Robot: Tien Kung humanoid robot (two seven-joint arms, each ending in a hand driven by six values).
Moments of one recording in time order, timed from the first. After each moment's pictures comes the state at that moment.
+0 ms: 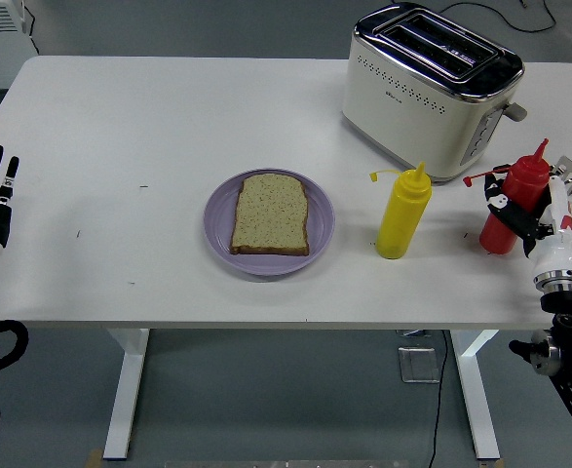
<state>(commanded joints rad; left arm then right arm) -0.07 0.08 -1.72 -1.38 0.31 0.06 -0.11 0.25 -0.23 1.13 1.17 -0.92 -0.40 0.44</state>
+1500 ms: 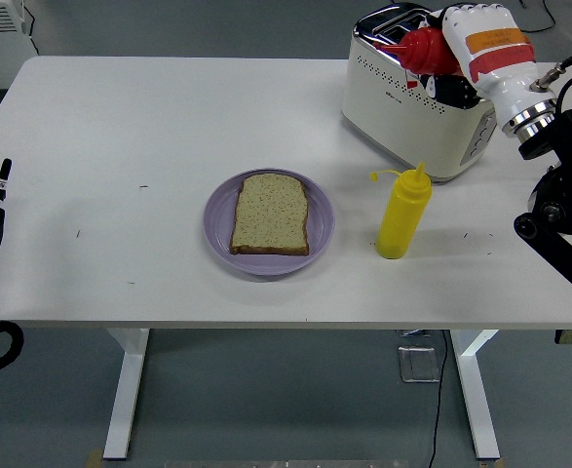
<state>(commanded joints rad) -0.06 0.08 -1.74 -1.38 0.31 0.06 -0.11 0.85 -0.41 0.71 1.29 -2.08 -0.39 -0.15</state>
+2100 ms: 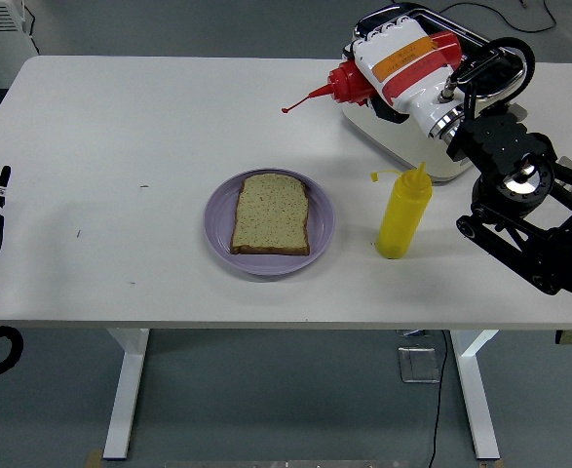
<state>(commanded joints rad) -0.05 0.08 -1.74 -1.37 0.31 0.06 -0.11 0.97 -0.29 0.56 1.14 -2.27 -0.37 -0.16</state>
